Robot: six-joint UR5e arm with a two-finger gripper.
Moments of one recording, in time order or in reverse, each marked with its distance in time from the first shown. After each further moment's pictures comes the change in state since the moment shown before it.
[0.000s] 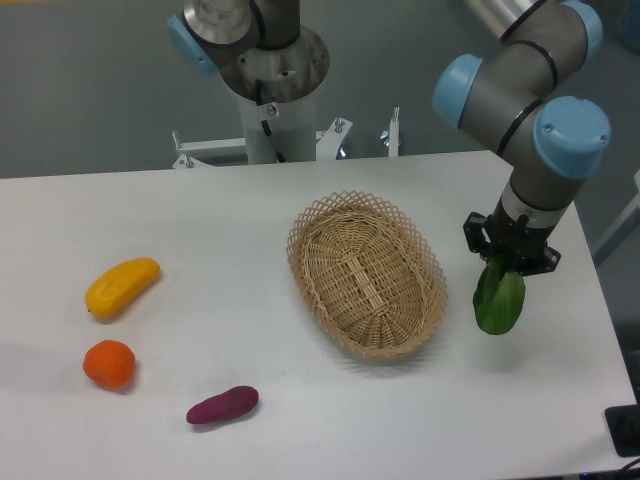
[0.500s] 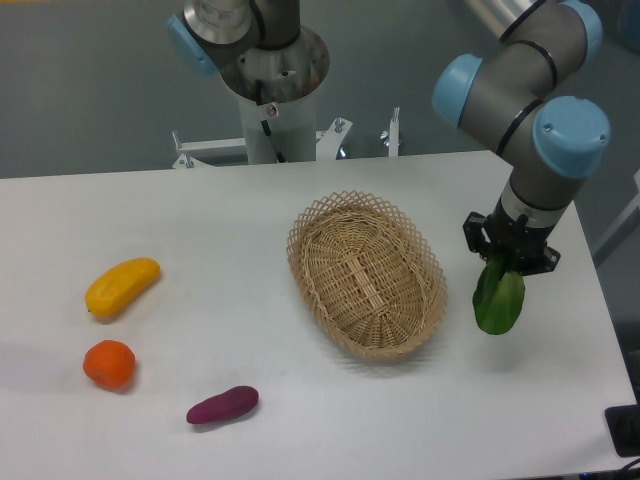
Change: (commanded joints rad) arm -0.002 0.000 -0.002 0.006 0.002 0.000
